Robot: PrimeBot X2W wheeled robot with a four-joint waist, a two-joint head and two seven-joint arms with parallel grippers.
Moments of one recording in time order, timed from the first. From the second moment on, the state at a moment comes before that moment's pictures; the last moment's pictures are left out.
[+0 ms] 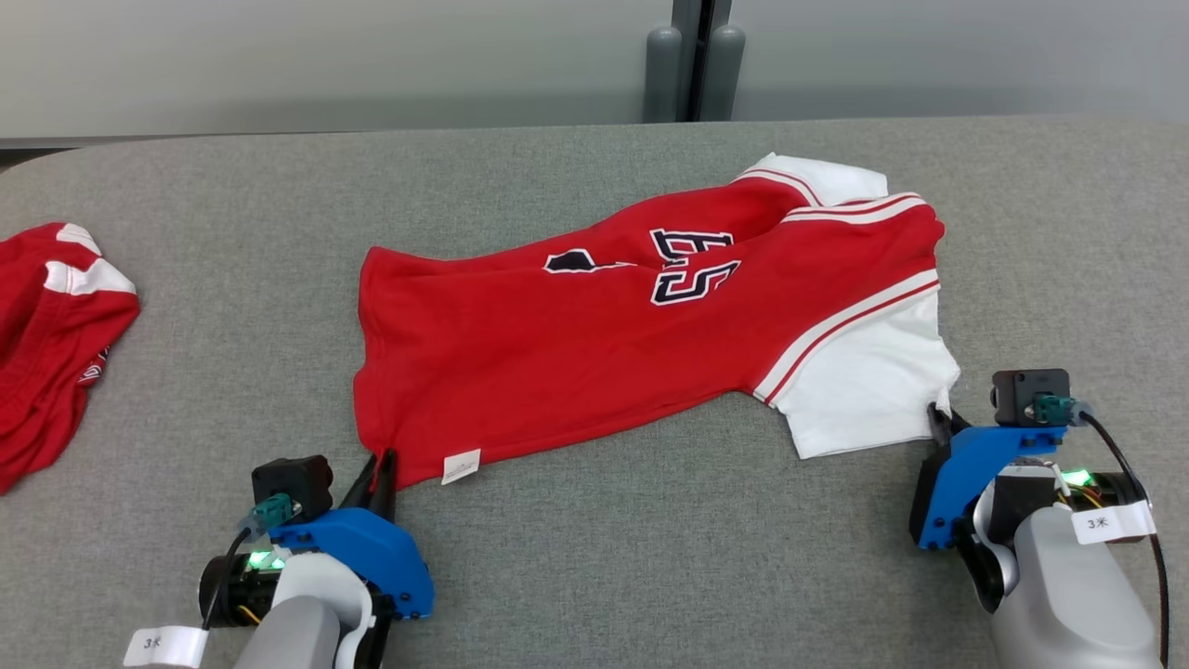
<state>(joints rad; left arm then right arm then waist) -0.34 0.10 -0.22 0.76 -0.38 -0.08 -0.07 -0.50 -0.05 -0.21 0.81 -0.08 0.13 0.09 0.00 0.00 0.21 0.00</state>
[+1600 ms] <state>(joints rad) -0.68 0.36 -0.08 0.00 -0.74 -0.06 0.42 -0.88 -0.23 -0.04 0.07 0.13 0.13 0.36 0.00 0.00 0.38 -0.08</state>
